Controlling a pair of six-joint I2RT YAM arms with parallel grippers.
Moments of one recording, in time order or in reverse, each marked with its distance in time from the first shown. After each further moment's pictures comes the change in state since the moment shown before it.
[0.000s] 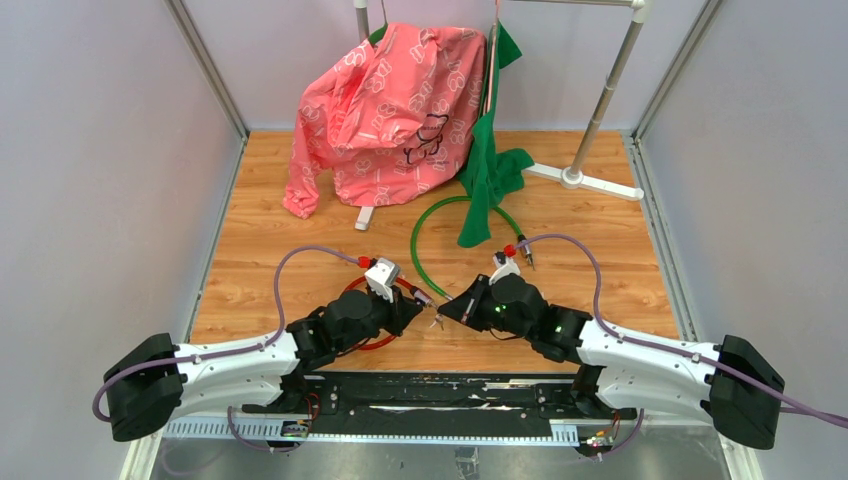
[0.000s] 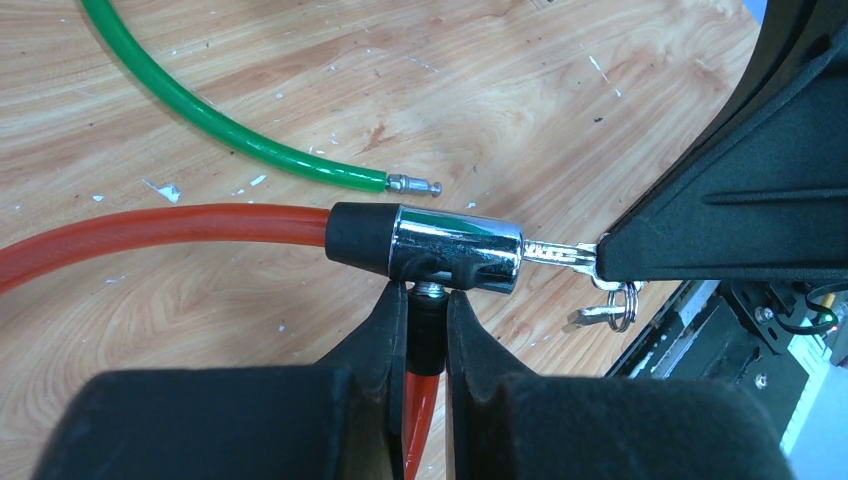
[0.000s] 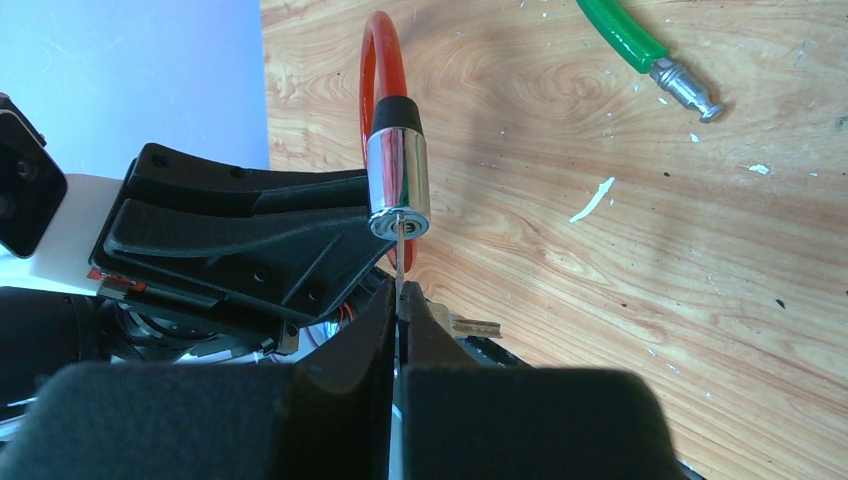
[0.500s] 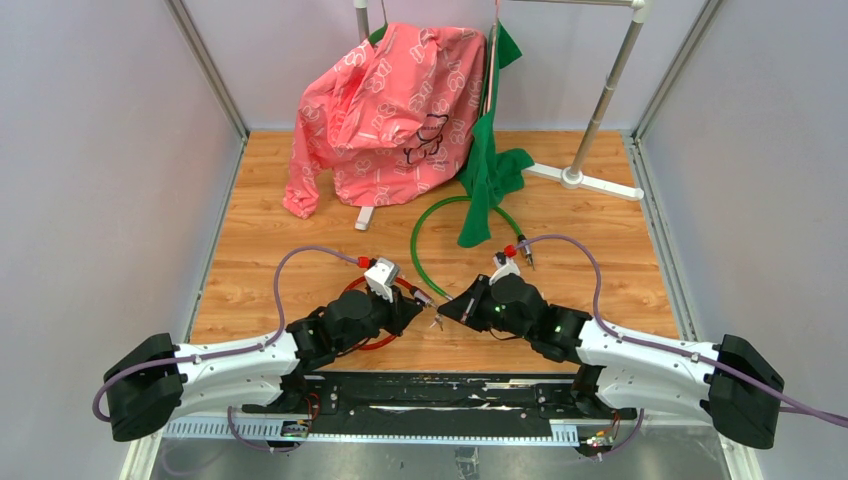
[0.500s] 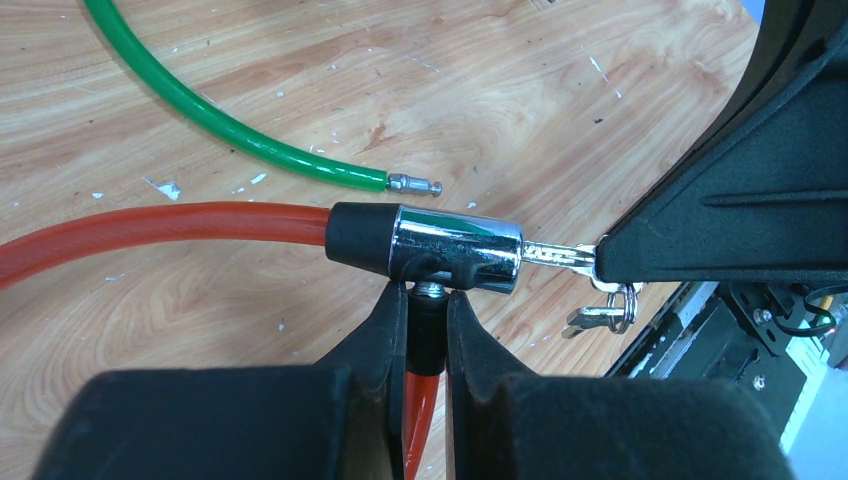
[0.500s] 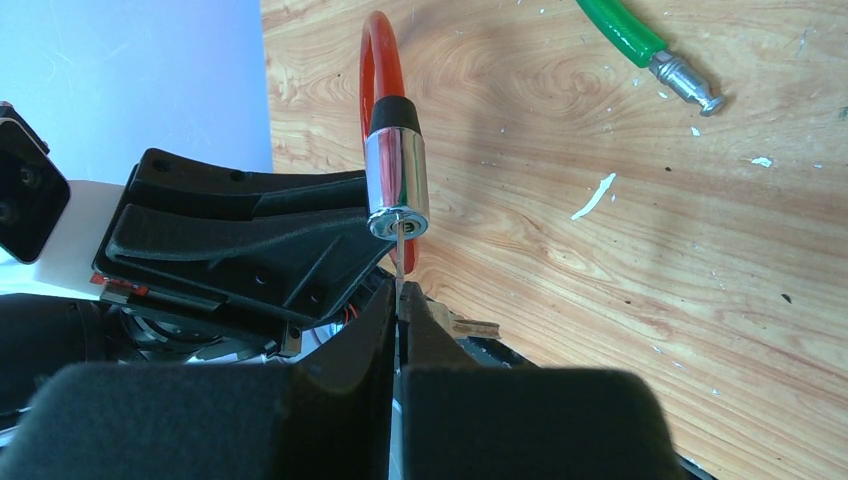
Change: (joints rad) left arm 0.000 0.000 -0.002 0.002 -0.003 -0.007; right arm 0.000 0.005 0.000 0.000 0.000 0.024
